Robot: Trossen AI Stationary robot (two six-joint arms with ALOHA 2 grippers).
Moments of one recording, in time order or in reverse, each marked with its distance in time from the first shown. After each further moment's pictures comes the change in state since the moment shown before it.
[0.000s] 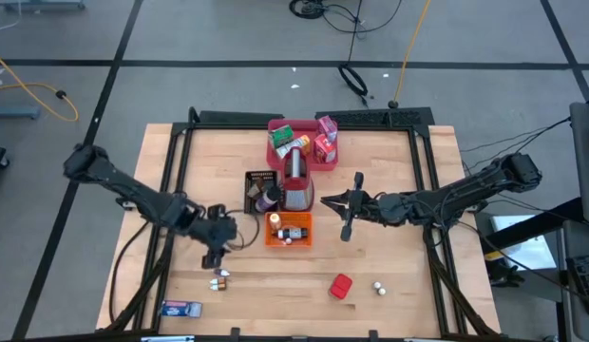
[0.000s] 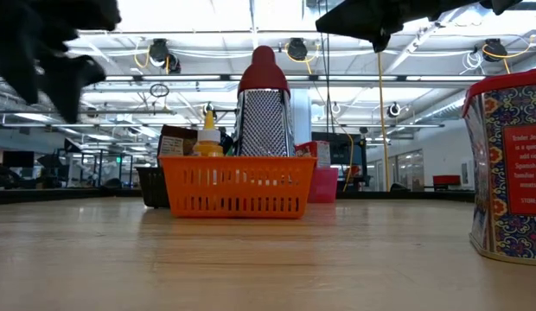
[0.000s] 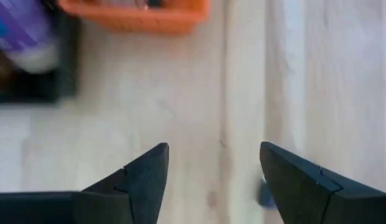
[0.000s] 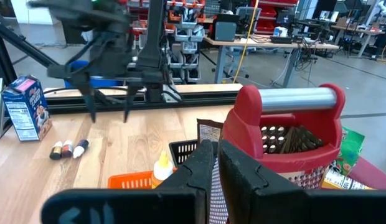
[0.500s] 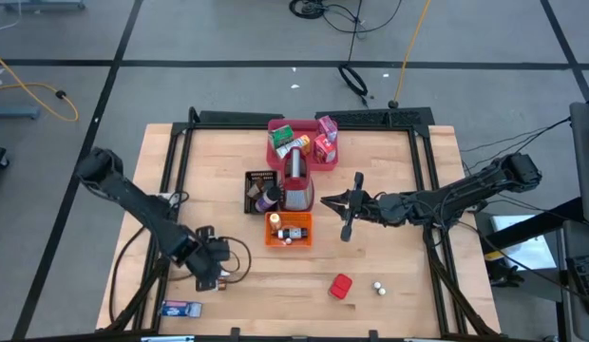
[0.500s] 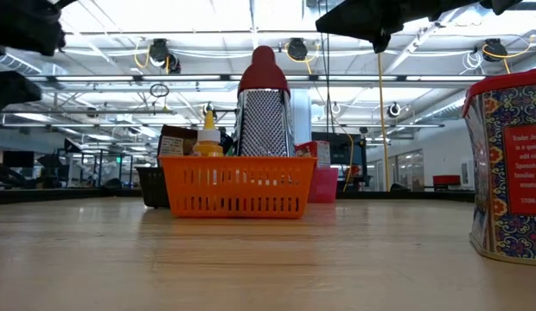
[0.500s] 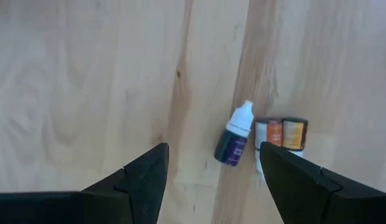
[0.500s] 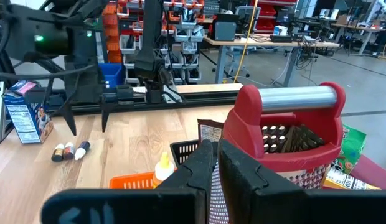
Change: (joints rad) left arm -0.253 0.187 0.000 -0.018 -0.006 -0.374; right arm 0.001 0.000 0.000 0.000 0.000 0.016
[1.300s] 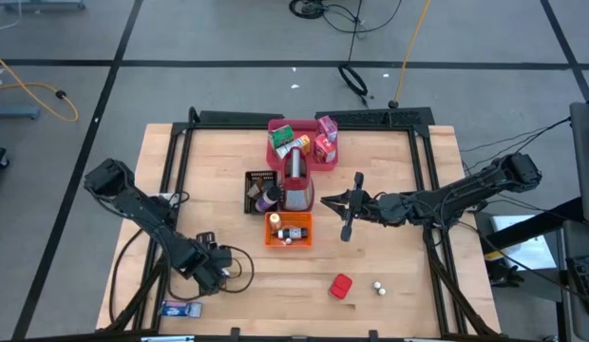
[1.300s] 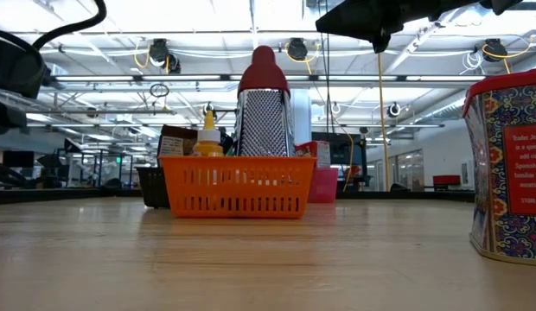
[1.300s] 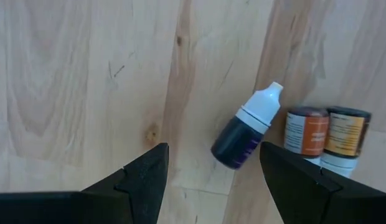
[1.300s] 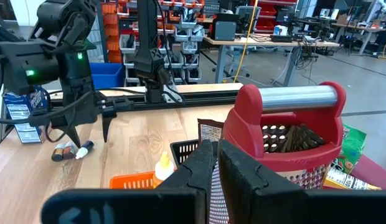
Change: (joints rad) left arm -0.043 0.168 0.000 0.006 0.003 -0.052; right arm 0.000 0.000 0.000 0.000 0.000 0.000
